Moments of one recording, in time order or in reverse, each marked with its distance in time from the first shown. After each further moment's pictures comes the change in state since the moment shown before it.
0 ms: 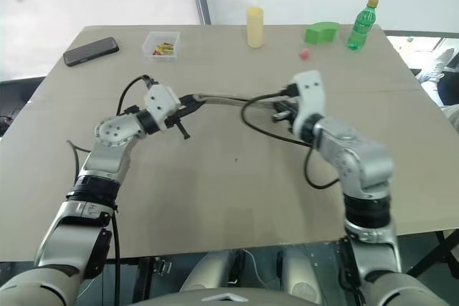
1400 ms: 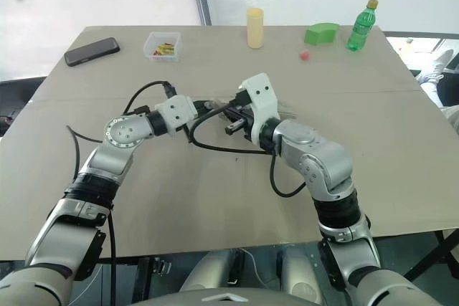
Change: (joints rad) left arm -0.008 0.029 -0.167 -0.092 0.181 -0.053 0.122; right arm -0.098 0.220 0.264 0.010 0.064 -0.101 0.052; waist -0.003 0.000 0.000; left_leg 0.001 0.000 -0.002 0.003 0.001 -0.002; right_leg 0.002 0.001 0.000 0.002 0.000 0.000
